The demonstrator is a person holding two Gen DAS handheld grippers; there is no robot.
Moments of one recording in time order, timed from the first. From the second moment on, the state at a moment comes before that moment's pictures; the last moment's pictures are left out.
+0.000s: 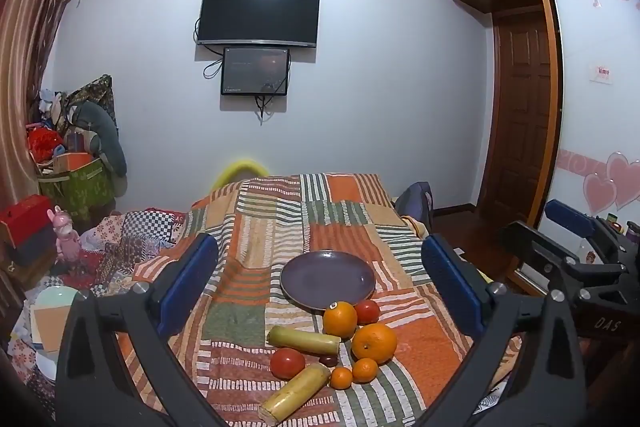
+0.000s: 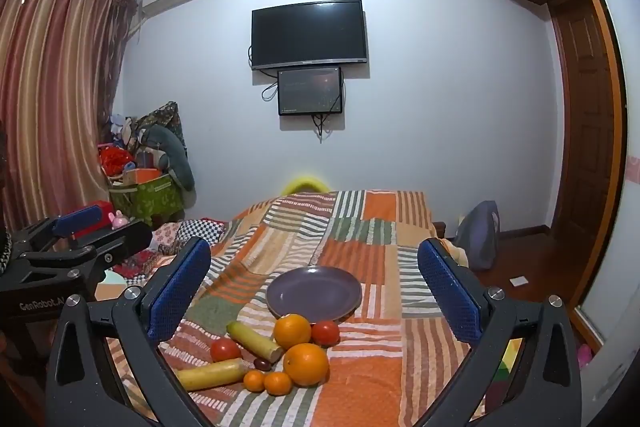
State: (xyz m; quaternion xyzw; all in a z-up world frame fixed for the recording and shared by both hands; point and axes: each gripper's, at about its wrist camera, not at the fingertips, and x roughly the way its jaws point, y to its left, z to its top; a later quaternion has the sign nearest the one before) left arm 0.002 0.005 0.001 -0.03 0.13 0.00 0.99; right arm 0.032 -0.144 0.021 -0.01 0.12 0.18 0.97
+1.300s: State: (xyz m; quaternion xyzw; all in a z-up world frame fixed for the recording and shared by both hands) left arm -0.002 -0.001 0.004 -0.02 0.13 0.00 0.99; right arm 0.028 -0.144 0.023 0.00 0.12 0.18 0.98
